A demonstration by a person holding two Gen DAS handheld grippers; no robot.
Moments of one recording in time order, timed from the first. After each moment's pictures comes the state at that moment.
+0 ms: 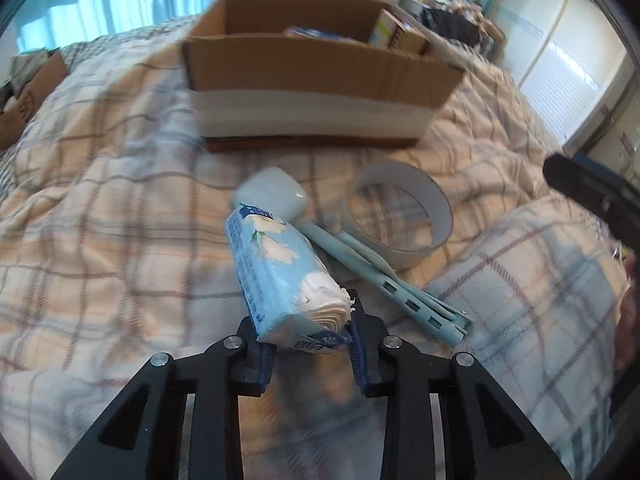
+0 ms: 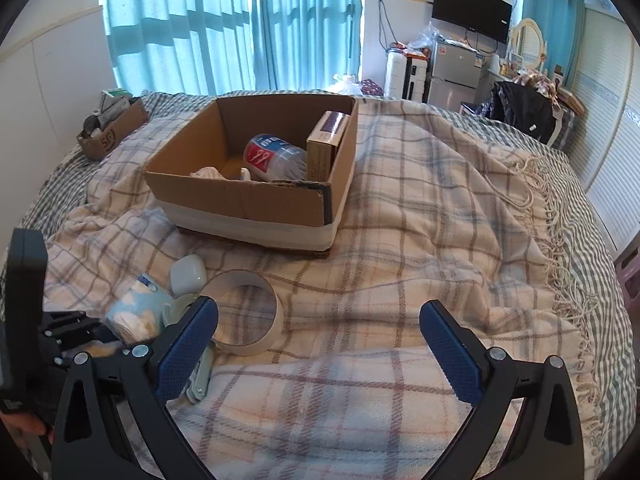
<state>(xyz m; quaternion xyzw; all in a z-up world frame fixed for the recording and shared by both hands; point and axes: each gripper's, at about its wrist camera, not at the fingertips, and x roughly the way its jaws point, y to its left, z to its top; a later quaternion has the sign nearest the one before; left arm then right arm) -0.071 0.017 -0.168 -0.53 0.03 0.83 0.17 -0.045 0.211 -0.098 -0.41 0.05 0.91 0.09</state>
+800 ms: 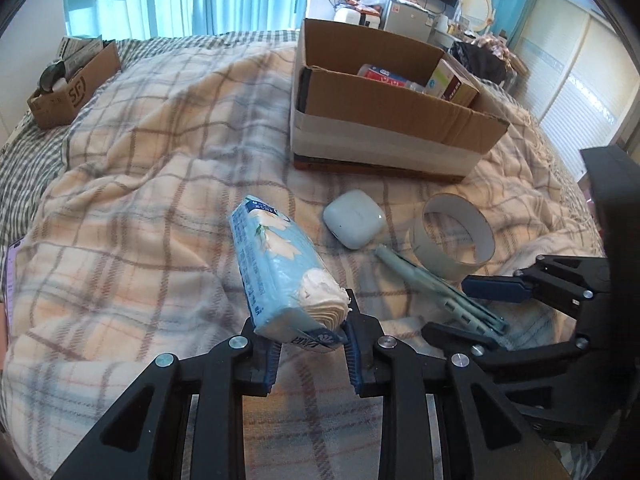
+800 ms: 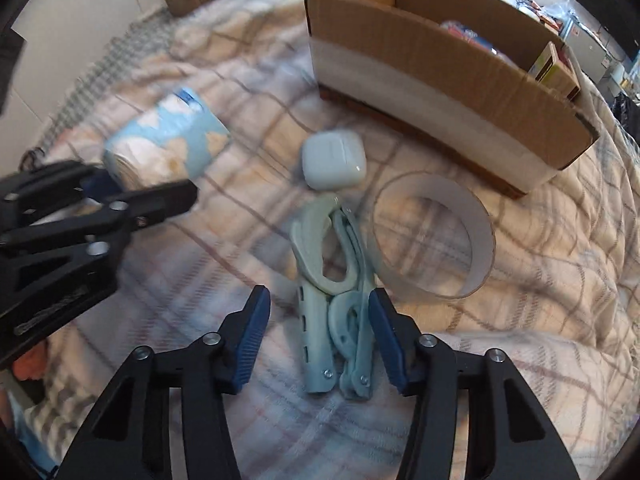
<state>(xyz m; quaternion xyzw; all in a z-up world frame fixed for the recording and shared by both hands) -0.074 -0.040 -0.158 -0.50 0.01 0.86 0.13 -0.088 0.095 -0.179 -0.58 -0.02 0.81 -0.07</state>
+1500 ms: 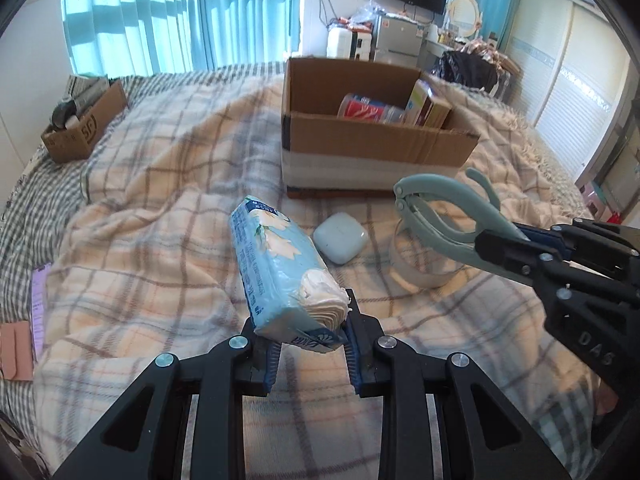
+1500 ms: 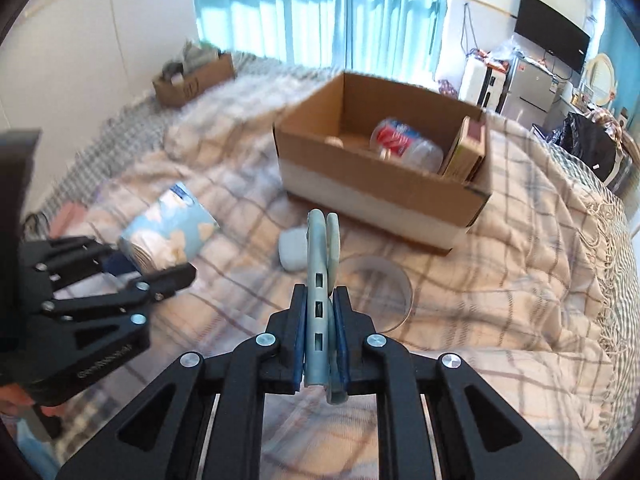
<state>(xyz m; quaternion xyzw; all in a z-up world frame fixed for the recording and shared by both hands) -0.050 -0.030 -0.119 -0.45 0.04 0.88 0.13 -0.047 0.119 -0.094 -0.44 0.01 0.90 -0.02</state>
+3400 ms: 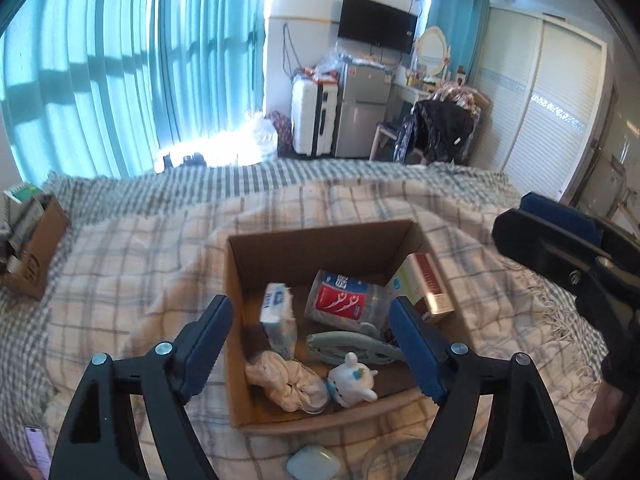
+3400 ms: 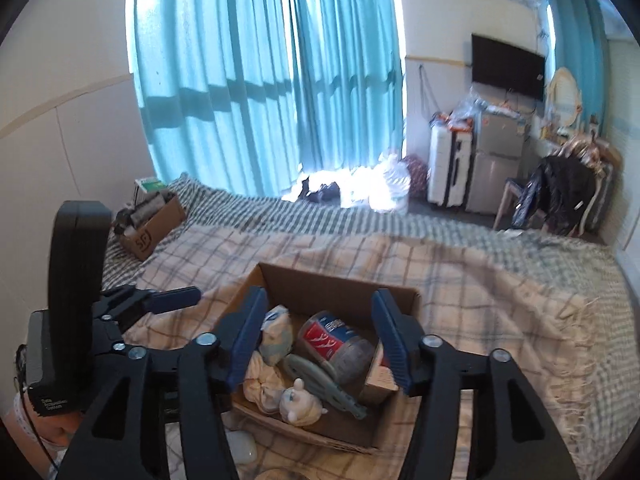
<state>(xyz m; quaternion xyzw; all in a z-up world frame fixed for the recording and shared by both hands) -0.225 0.039 -0.031 -0.37 0.04 0.91 0.19 -0.175 0.223 0.031 -0.28 0.05 0.96 0.03</state>
